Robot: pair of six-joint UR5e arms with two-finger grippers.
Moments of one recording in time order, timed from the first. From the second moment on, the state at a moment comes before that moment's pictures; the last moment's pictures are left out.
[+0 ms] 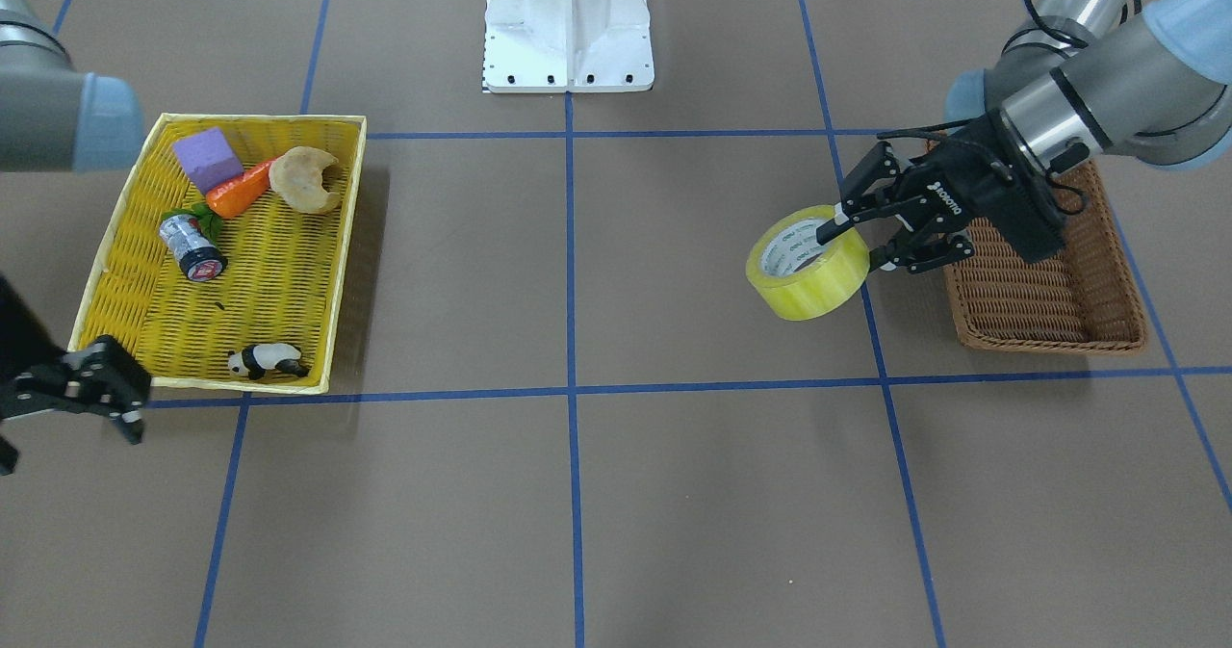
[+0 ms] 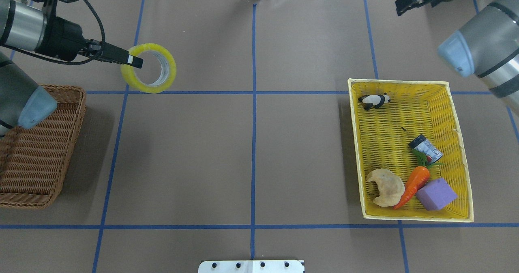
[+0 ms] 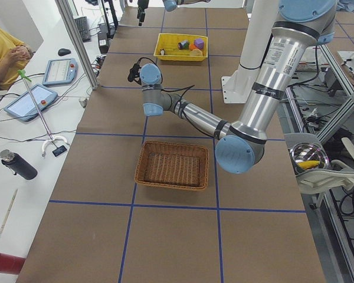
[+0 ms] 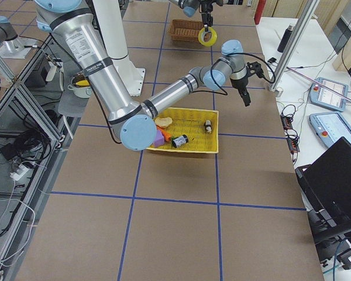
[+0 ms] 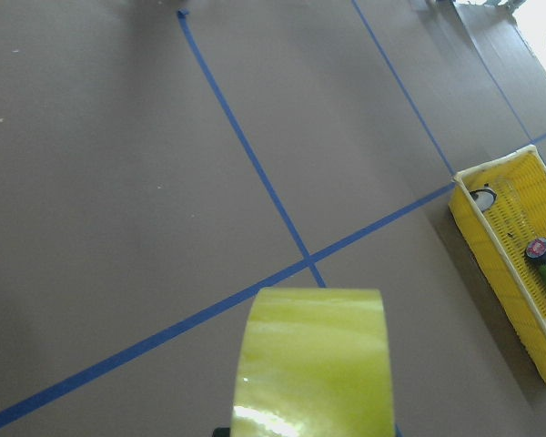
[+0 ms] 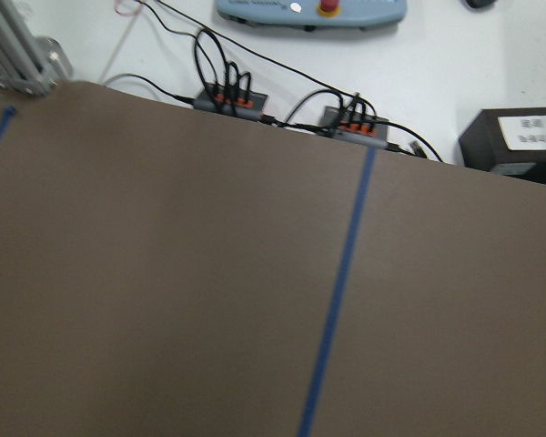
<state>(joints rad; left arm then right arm) -1.05 -1.92 -1.61 -2.61 -2.45 -1.06 1.20 -1.08 1.56 -1.41 2.08 0.38</state>
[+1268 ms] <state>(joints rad) -1.39 -1.61 -1.47 -2.70 -2.81 -1.19 1.59 -1.42 1.48 -1.58 2.30 -0.28</state>
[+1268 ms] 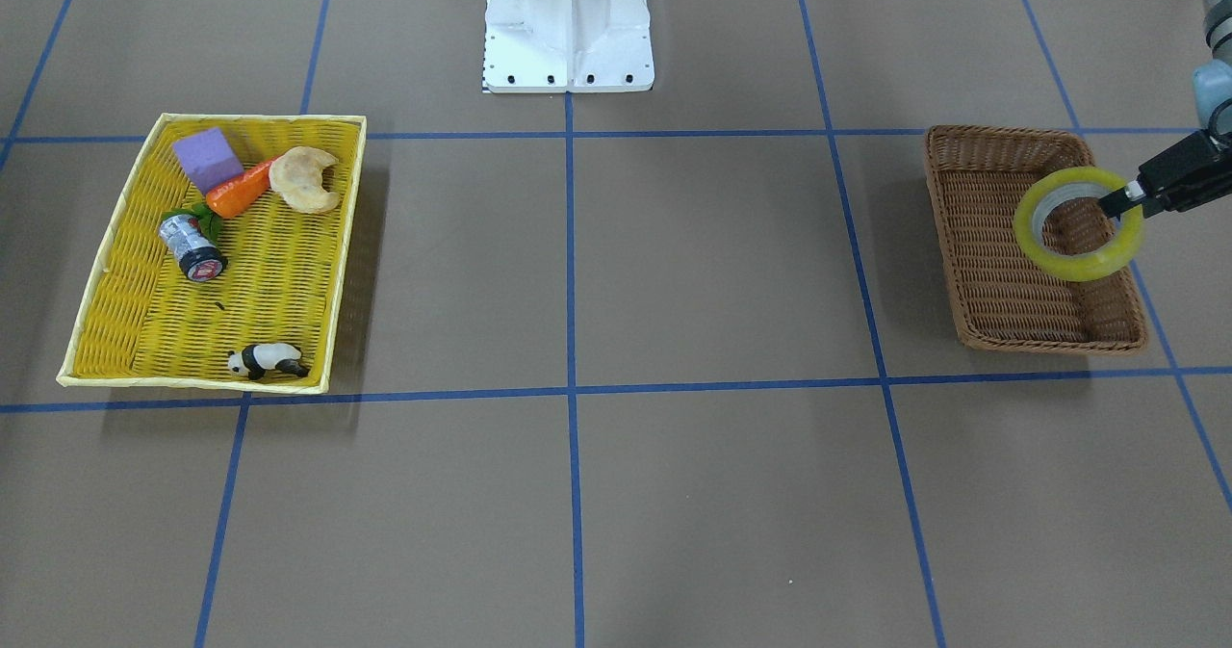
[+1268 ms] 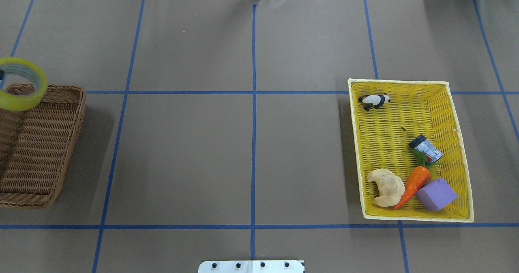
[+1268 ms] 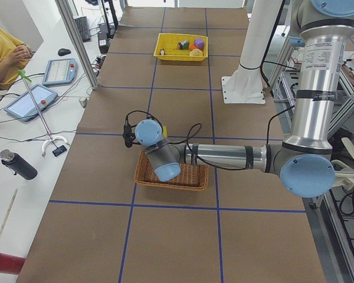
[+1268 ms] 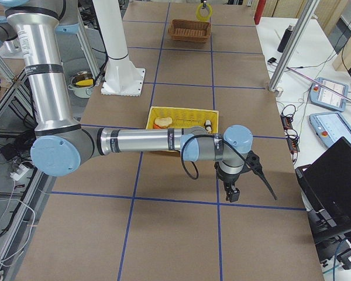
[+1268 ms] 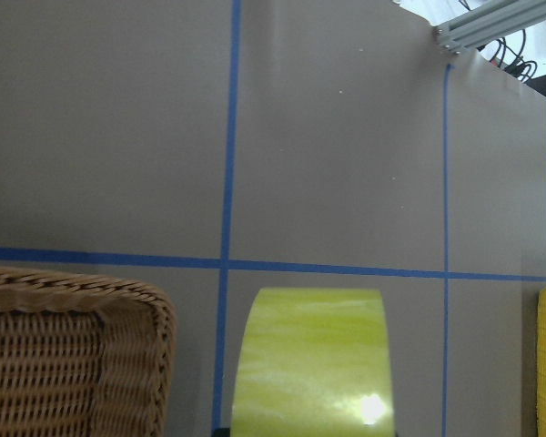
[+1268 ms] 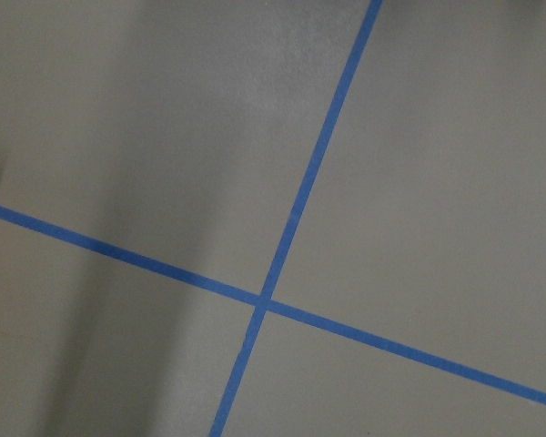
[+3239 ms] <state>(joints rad) -1.37 -1.62 -1.27 -2.95 -2.79 -1.18 1.60 -1.43 1.48 -1.57 2.32 -0.26</state>
